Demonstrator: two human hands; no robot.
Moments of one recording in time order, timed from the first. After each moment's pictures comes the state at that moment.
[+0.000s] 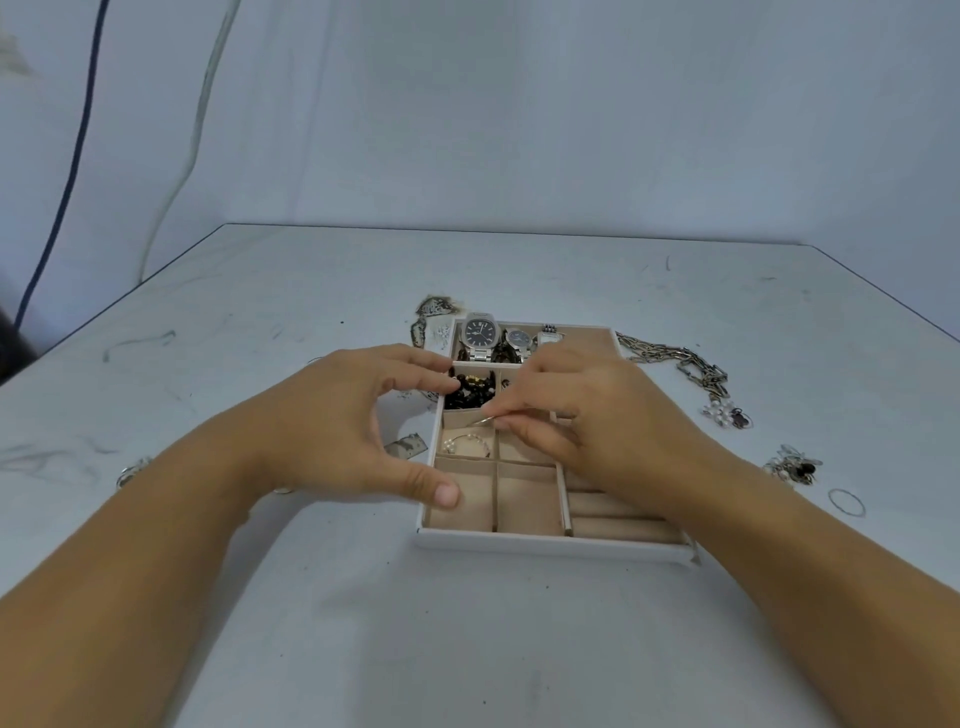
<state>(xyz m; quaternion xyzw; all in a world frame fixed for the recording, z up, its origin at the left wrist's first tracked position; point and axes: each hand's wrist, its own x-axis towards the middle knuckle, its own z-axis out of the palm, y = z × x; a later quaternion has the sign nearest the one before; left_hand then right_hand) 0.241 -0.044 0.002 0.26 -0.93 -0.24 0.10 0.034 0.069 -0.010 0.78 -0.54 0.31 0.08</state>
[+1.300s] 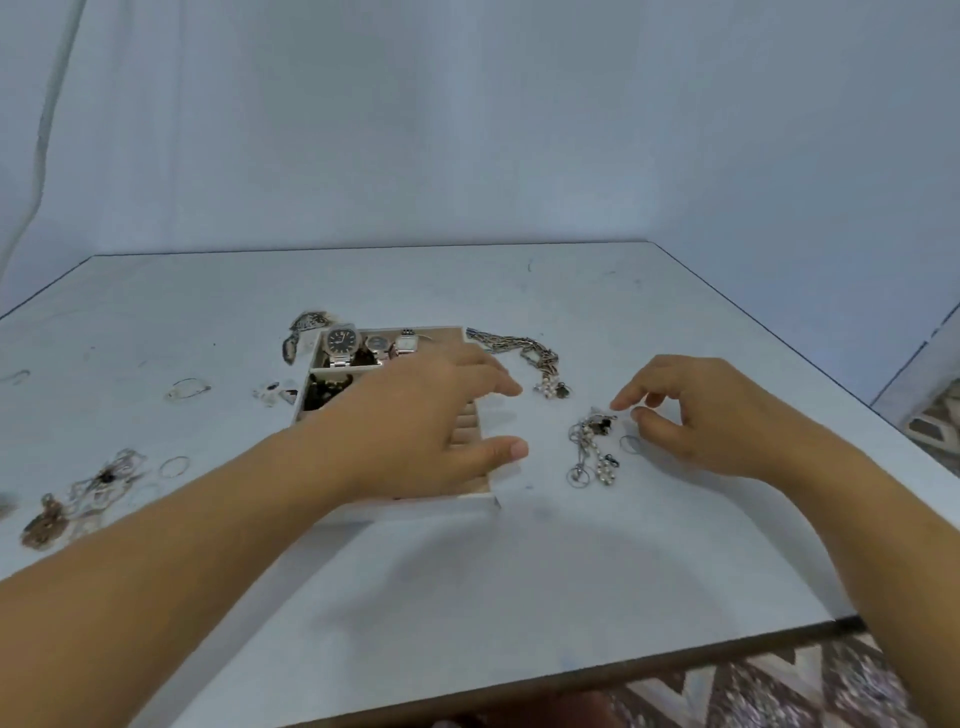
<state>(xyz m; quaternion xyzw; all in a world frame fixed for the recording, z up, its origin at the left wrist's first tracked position) 0.129 0.056 0.022 0.09 -0.98 -0.09 0.15 -0.095 0.223 0.013 0.59 -0.79 0.18 -0.01</state>
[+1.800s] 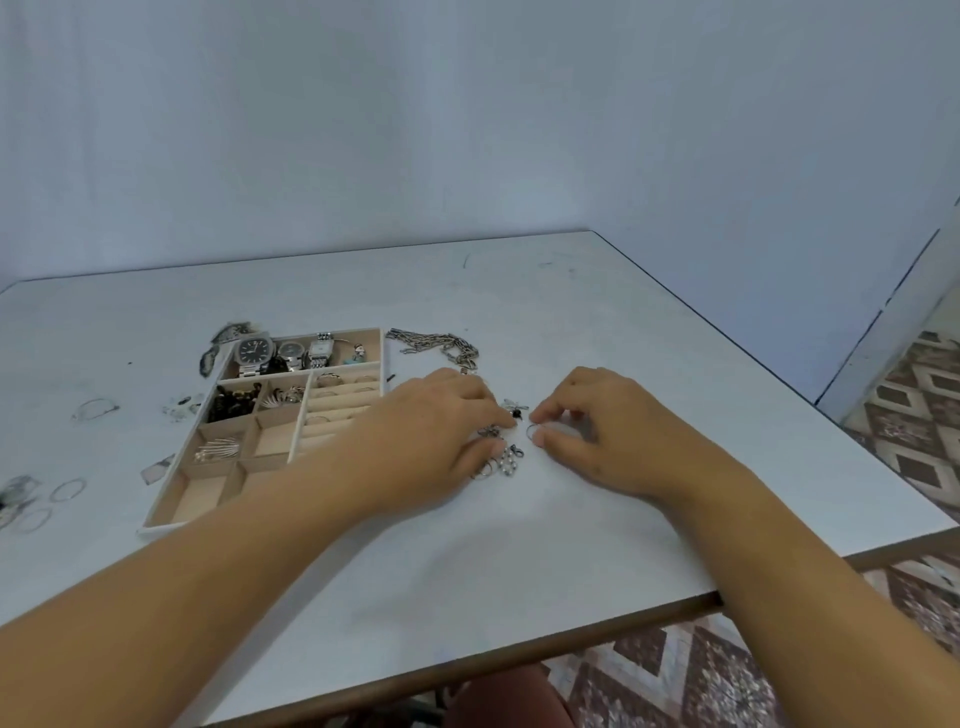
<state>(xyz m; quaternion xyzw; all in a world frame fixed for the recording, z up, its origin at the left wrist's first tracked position) 0.058 0.102 -0.006 0.07 -0.99 -0.05 0.13 -0.111 0.241 -0.025 0.59 -0.76 0.28 -0.03</state>
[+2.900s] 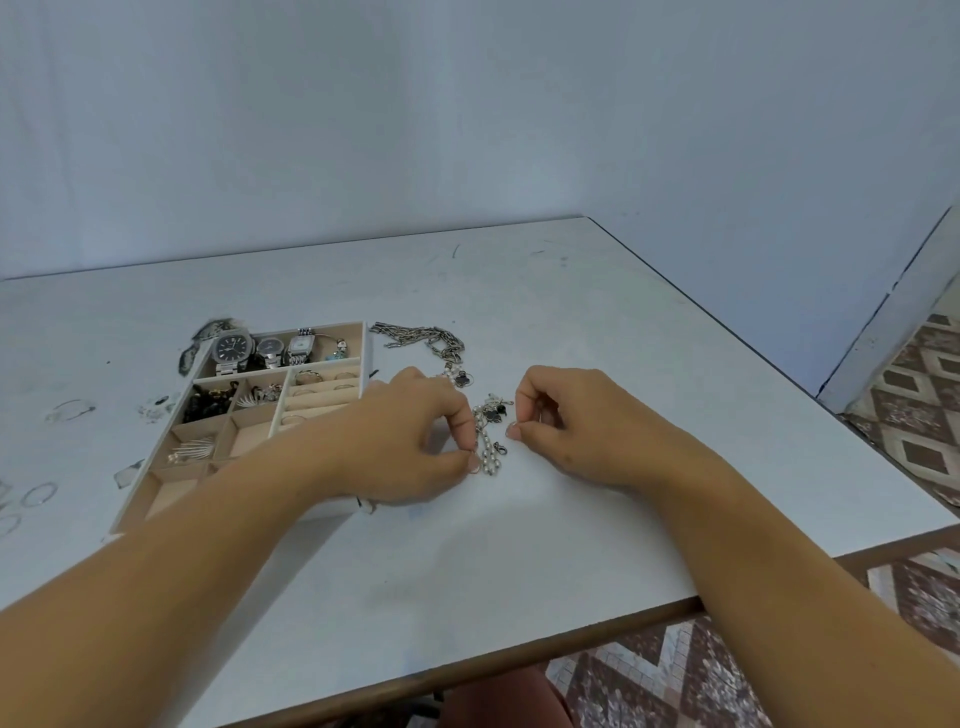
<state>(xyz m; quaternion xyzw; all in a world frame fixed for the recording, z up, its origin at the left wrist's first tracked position) 0.054 0.102 0.004 0.15 -0.97 -0.20 0.04 -0.106 0.234 -0.018 0.57 -0.74 0.33 -0.14</state>
